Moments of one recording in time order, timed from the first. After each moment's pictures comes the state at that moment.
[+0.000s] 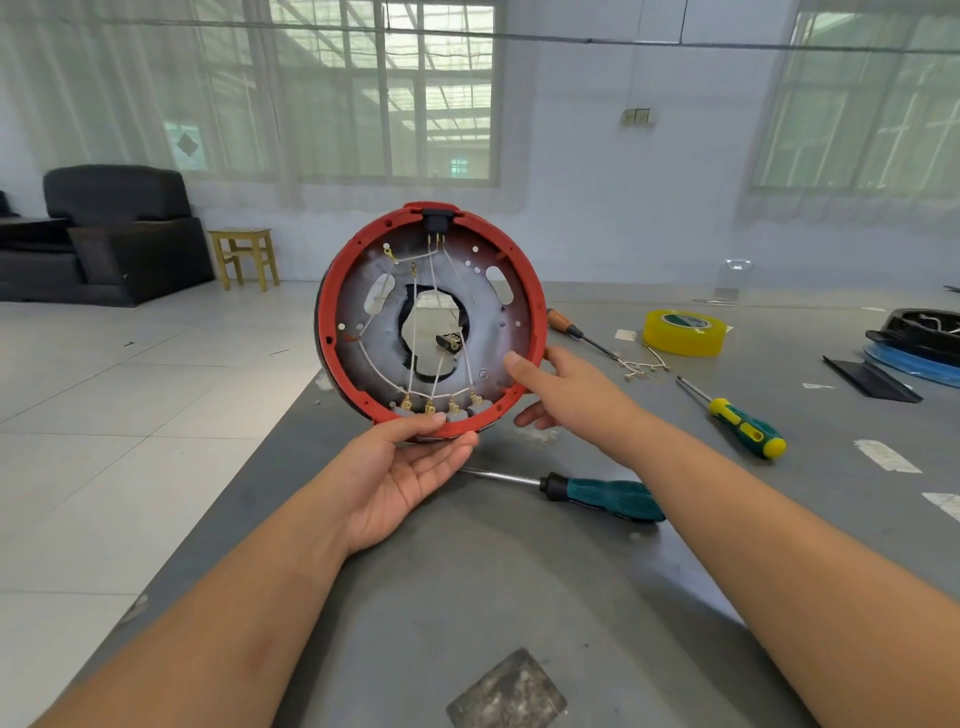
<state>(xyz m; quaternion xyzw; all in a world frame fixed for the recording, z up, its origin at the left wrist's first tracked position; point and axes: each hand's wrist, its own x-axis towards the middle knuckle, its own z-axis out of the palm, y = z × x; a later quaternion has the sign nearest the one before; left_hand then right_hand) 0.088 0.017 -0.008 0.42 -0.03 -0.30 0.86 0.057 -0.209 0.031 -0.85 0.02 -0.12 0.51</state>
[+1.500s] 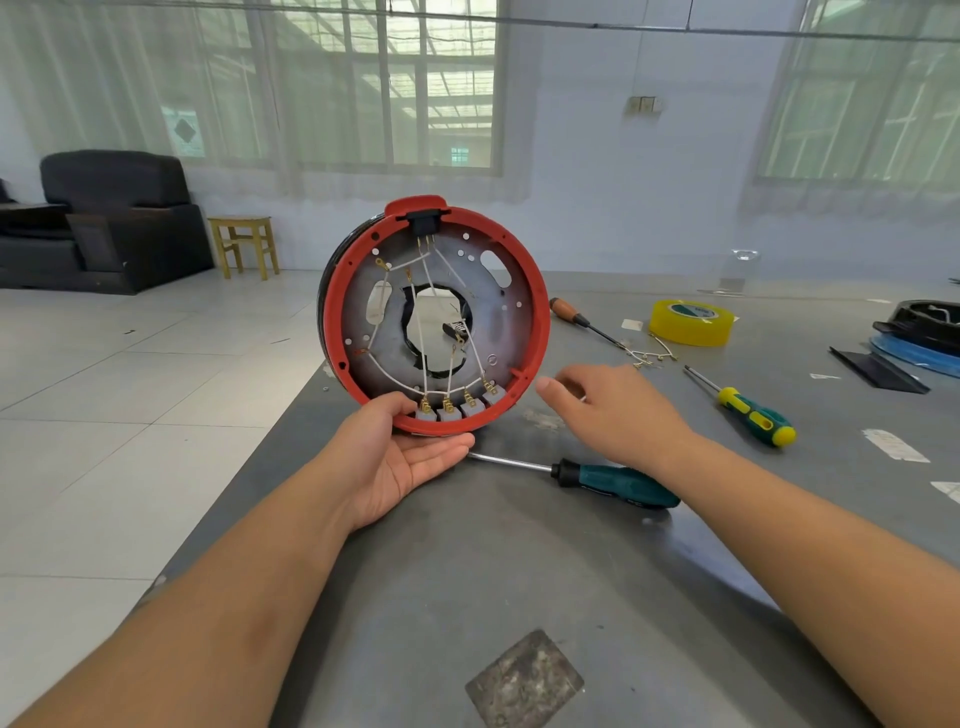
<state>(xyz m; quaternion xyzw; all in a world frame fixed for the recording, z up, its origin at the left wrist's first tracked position) 0.092 0.025 0.002 0.49 0.00 -0.27 0.83 0.027 -0.219 0.022 -0.97 0.06 -0.18 0.16</state>
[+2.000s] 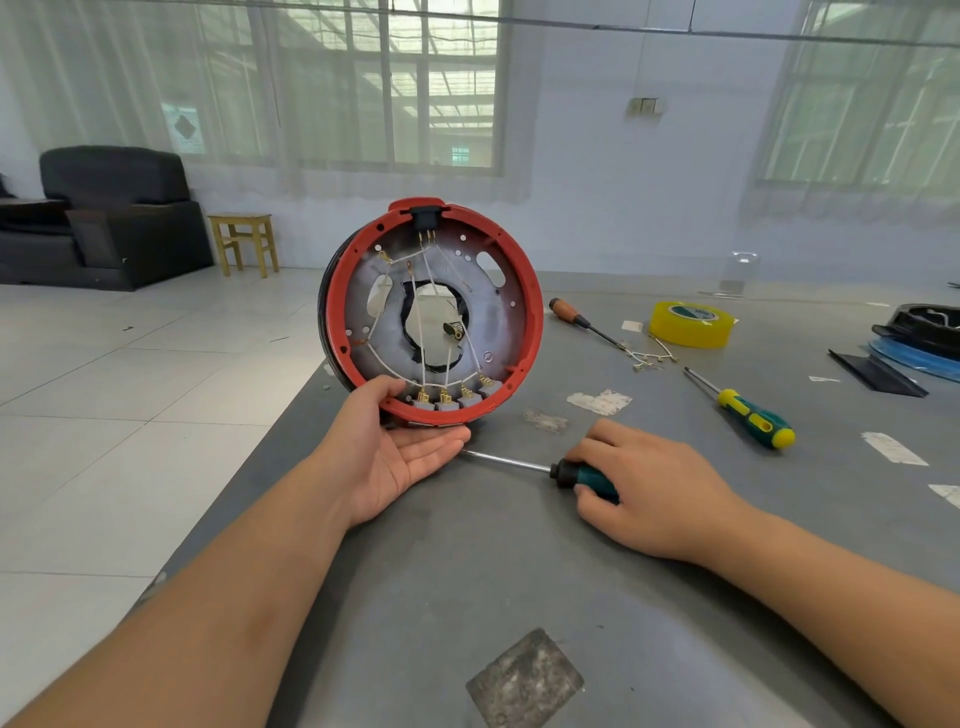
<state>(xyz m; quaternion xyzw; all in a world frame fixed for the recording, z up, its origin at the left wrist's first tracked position) 0.097 0.032 0.000 0.46 0.00 -0.29 0.84 -0.032 -0.225 -0.008 -0.99 -0.04 -0.12 -0.02</state>
